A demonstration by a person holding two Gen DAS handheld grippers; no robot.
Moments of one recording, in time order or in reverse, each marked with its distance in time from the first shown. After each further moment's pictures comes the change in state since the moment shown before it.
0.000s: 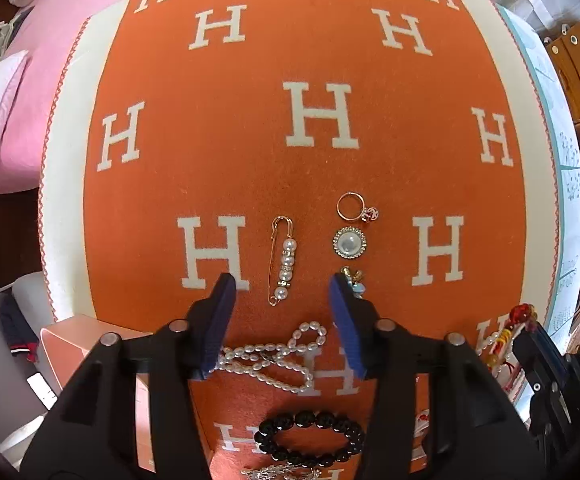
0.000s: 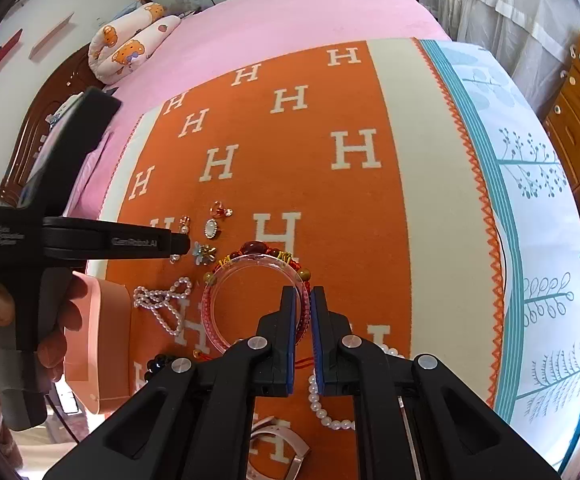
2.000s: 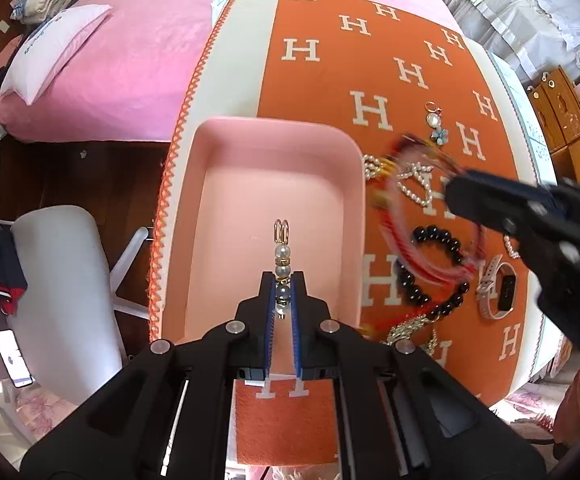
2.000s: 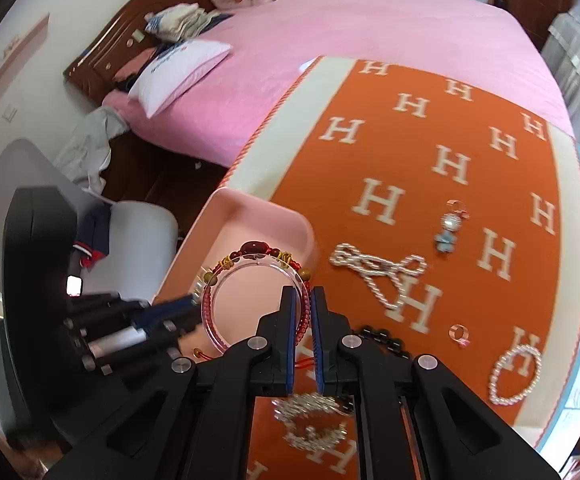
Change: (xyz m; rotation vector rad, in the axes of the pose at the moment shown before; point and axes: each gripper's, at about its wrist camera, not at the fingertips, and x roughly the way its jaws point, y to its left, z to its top) left arm -0.061 0.170 -0.220 -0.119 -0.208 -0.075; right arm -0.023 0.263 -0.058 -0.414 0.086 0.084
